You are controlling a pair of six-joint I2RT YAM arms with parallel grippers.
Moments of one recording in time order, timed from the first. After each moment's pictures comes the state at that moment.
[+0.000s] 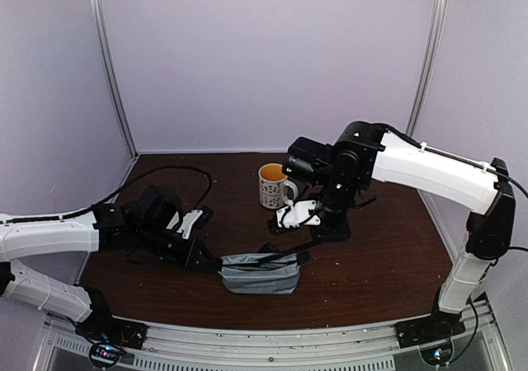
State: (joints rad) left arm -0.86 1.16 0.70 -0.40 0.32 -0.54; right arm 1.03 1.75 1.75 -1.41 0.02 -0.59
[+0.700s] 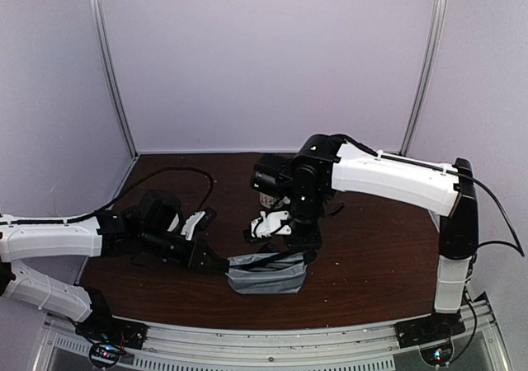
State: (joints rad) left arm -0.86 1.17 0.65 -0.25 0.40 -0.61; right arm 1.08 1.95 1.89 -1.41 0.01 -0.54
